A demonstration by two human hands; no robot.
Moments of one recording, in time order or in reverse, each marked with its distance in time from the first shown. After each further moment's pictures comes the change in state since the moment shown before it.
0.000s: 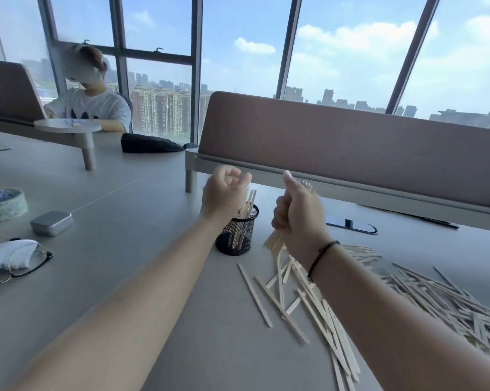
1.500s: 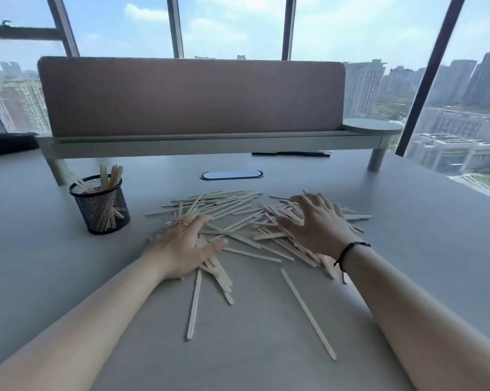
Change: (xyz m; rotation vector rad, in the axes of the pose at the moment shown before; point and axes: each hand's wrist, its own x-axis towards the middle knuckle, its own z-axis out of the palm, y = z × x) left_hand -0.159 -0.016 0.096 0.855 -0.861 0.326; right_hand -0.068 0.001 -0.319 -1.618 0.158 -0.060
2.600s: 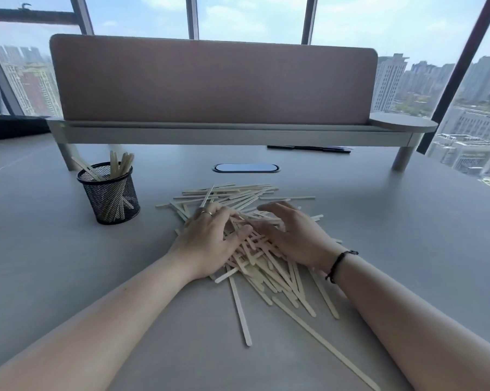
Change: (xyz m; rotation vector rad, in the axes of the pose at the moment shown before) left_hand 0.014 0.015 0.021 -0.154 0.174 0.081; right_hand 0.001 -0.061 0.020 0.365 -0.131 -0.259
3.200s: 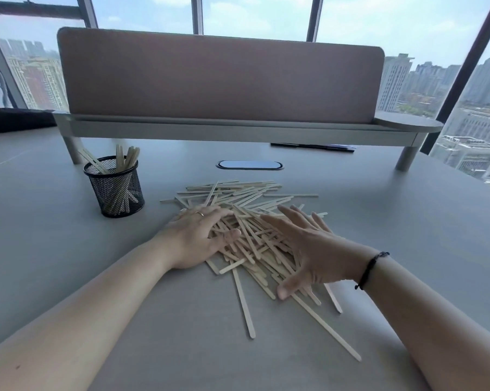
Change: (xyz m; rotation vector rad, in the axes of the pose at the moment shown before) left_hand -0.007 -0.024 -0.026 0.161 -0.245 -0.013; right_hand -0.033 0.002 -0.024 -0.242 -0.397 -0.081
